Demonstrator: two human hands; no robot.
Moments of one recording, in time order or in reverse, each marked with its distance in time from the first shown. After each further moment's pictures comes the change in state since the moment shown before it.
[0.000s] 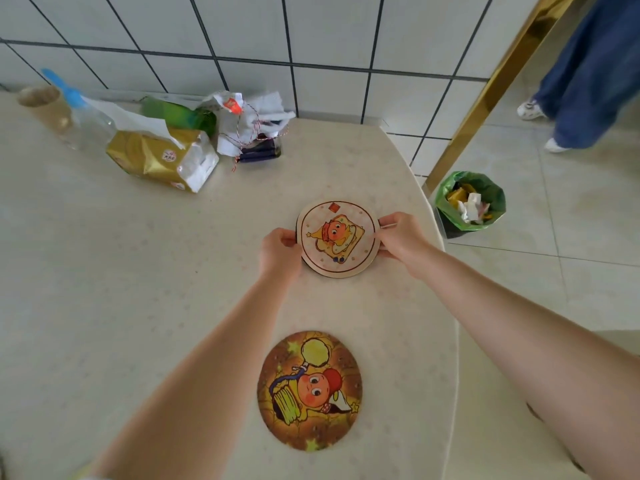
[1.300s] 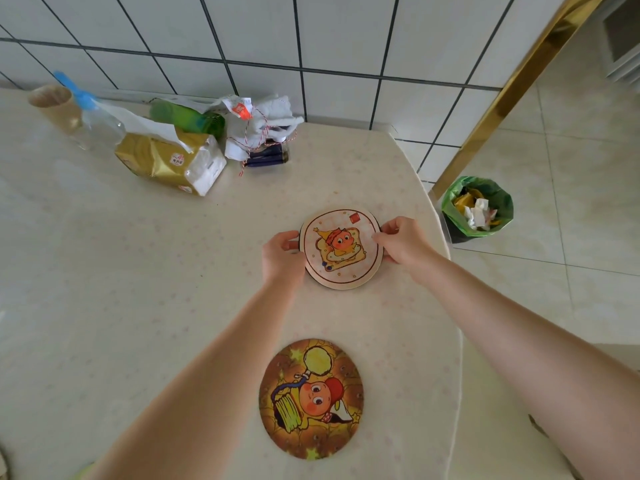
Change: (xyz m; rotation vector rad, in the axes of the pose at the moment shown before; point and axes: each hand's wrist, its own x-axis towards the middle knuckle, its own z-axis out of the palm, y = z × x) left_hand -0.003 0.002 -0.001 -0.199 0.017 -0.052; right_hand 0.007 -0.005 0.001 -0.116 0.010 -0.040
